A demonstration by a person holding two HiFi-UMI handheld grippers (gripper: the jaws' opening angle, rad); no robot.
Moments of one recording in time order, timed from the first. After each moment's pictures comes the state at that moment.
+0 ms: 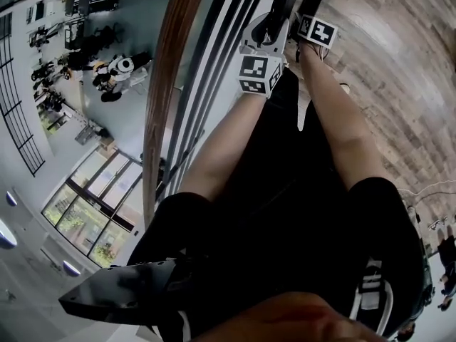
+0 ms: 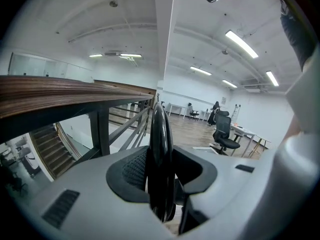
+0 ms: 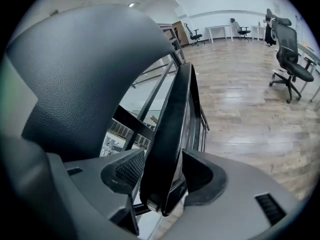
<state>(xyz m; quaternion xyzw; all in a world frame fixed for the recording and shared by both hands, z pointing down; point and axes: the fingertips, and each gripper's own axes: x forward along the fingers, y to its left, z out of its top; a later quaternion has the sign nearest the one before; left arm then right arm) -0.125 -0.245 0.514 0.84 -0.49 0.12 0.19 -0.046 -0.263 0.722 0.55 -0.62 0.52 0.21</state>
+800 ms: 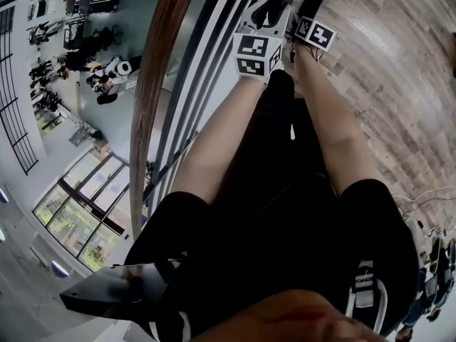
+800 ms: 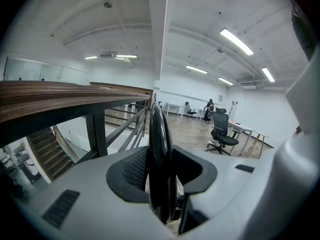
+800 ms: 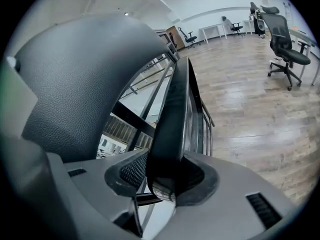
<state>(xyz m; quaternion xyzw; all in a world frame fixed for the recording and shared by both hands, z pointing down) -0.111 -0.242 0.515 0.85 -0.47 0.13 0.18 -0.049 -0.229 0.735 0.56 -0.63 0.52 0.15</state>
